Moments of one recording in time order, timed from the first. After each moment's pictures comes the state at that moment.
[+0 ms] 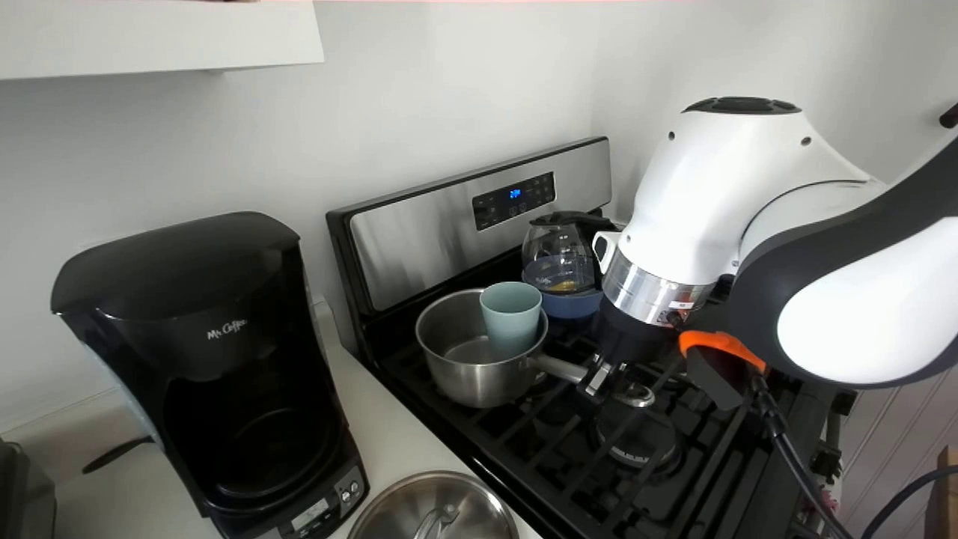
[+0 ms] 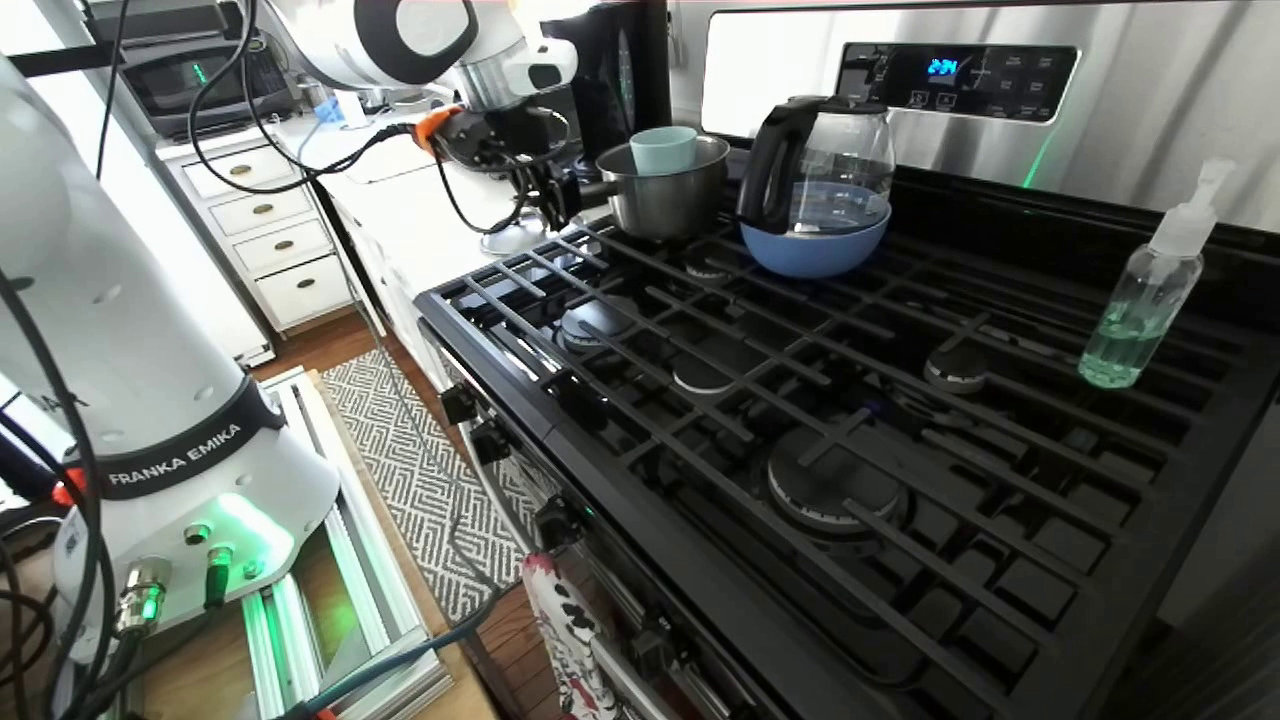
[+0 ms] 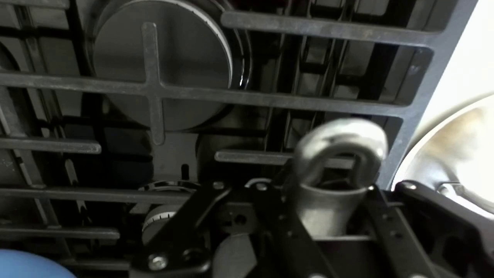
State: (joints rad) arm 0.10 -0.11 0.15 -2.75 -0.01 2.89 0.17
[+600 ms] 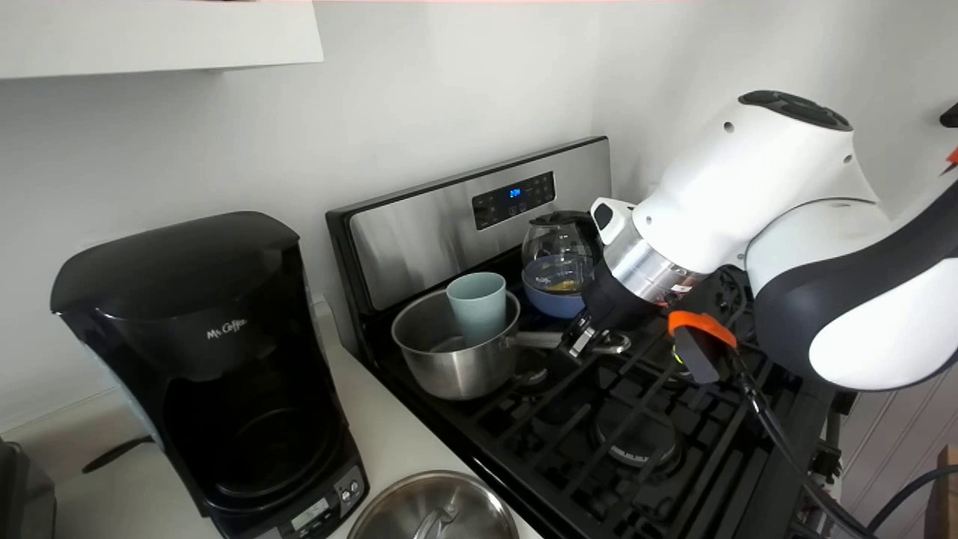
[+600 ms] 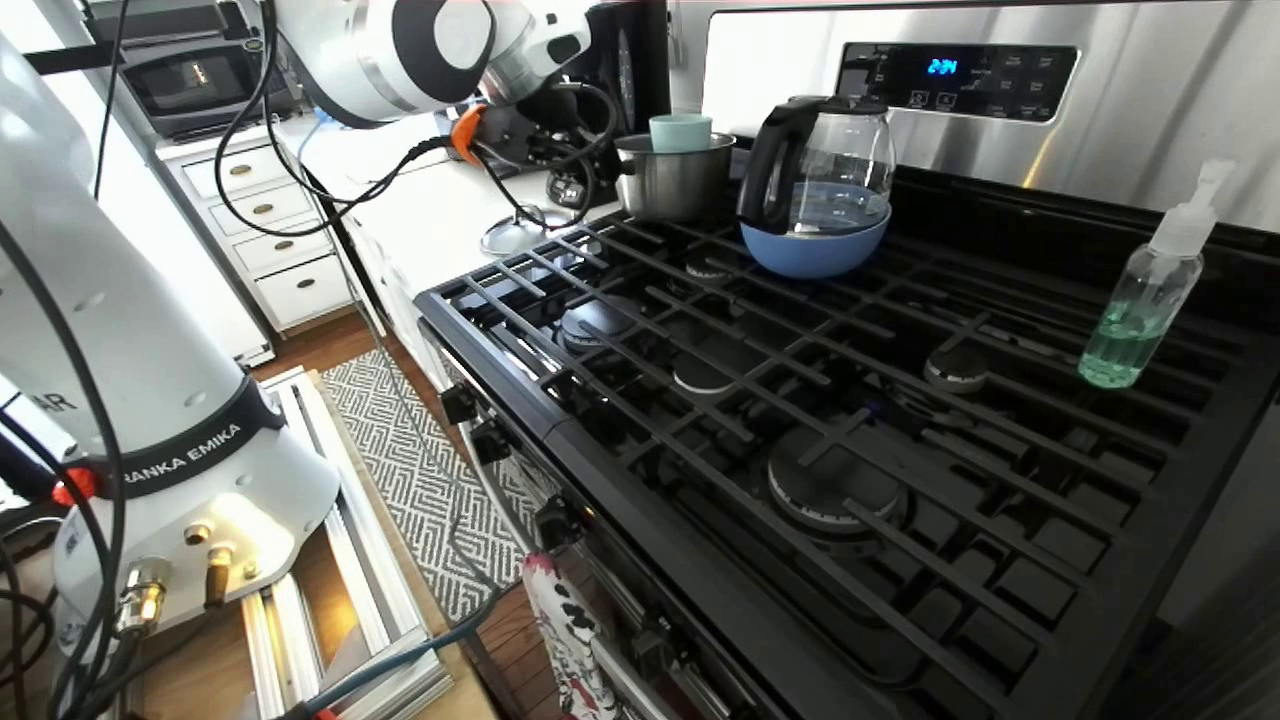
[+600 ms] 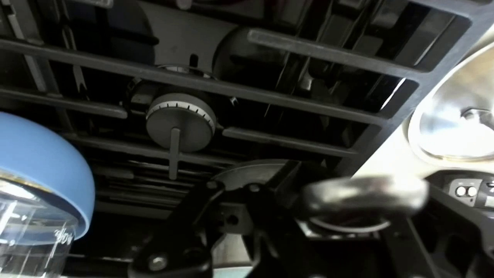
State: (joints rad) arm -0.04 -0.05 0.15 -2.76 -0.34 3.24 0.23
